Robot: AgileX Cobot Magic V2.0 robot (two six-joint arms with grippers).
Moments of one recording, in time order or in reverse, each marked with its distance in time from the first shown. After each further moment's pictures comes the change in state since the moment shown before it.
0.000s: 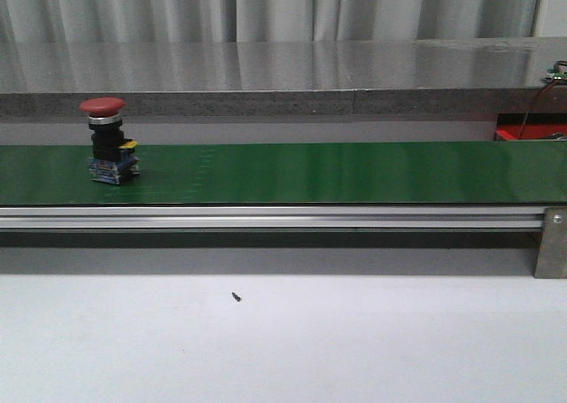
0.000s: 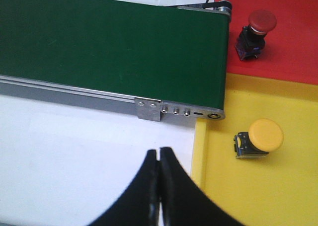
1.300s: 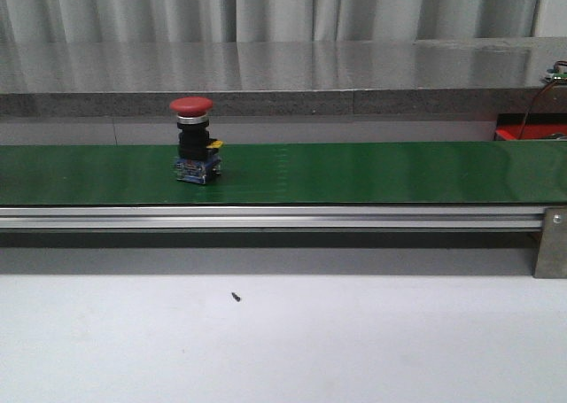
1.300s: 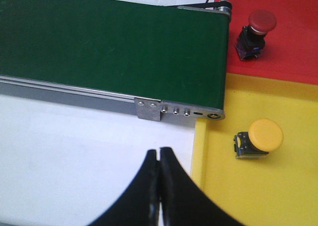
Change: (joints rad) left arm -0.201 -0.230 0.015 -0.255 0.239 0.140; right arm 0.000 0.000 0.000 0.000 0.002 0.000
